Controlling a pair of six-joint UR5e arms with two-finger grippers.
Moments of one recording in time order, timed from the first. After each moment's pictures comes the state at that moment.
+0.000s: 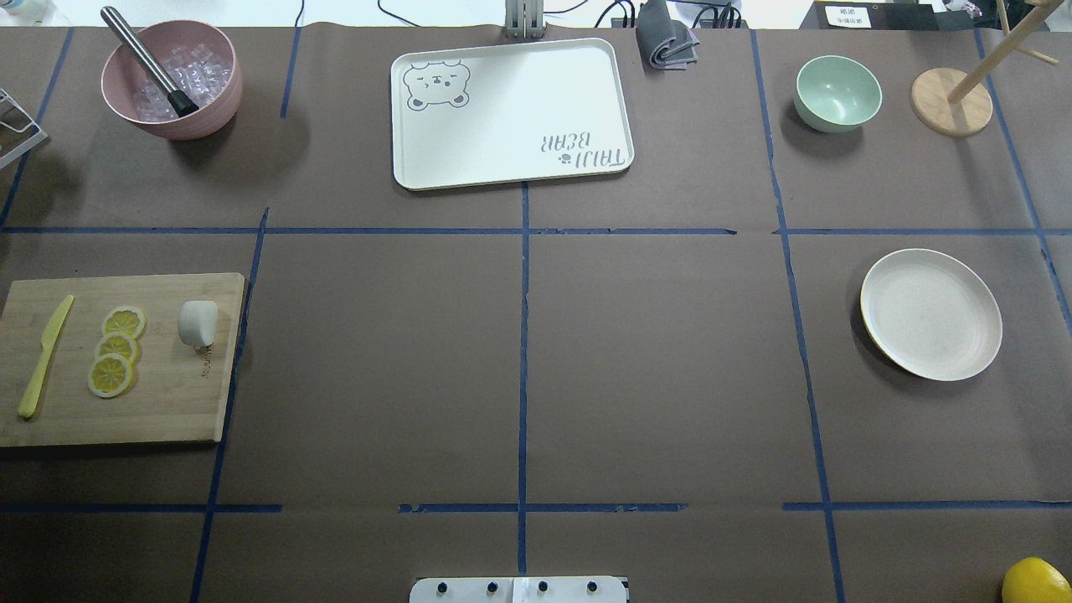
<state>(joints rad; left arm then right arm) -1.53 -1.46 -1.69 -1.60 -2.35 0.04 1.53 -1.69 1.68 -1.51 2.29 -0.04</state>
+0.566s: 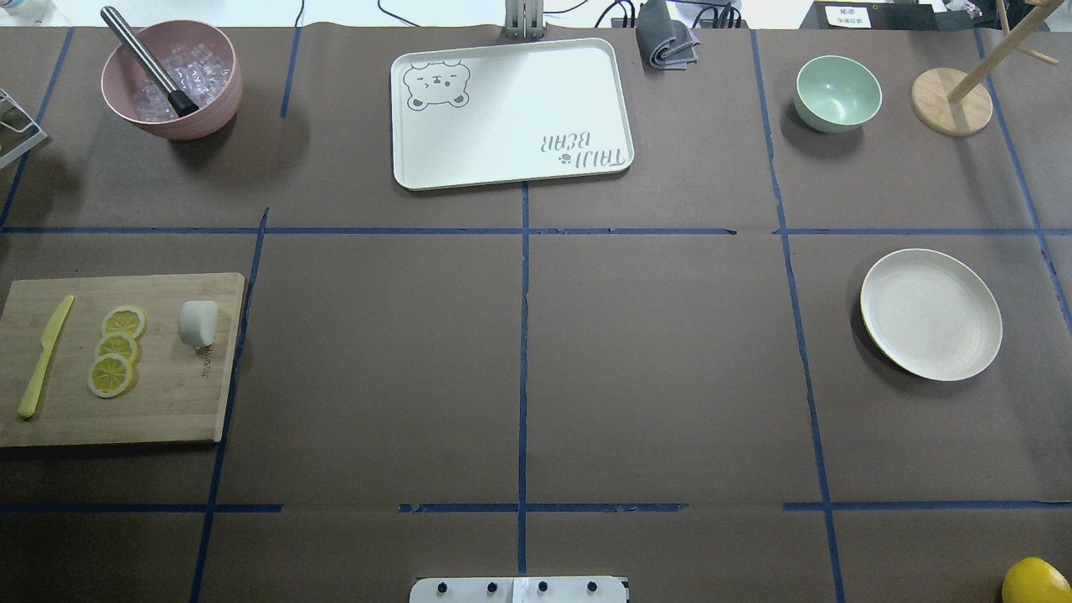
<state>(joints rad) -1.53 -1.46 -1.69 -1.60 -2.35 0.04 1.52 -1.69 1.68 -1.48 2.35 -0.04</state>
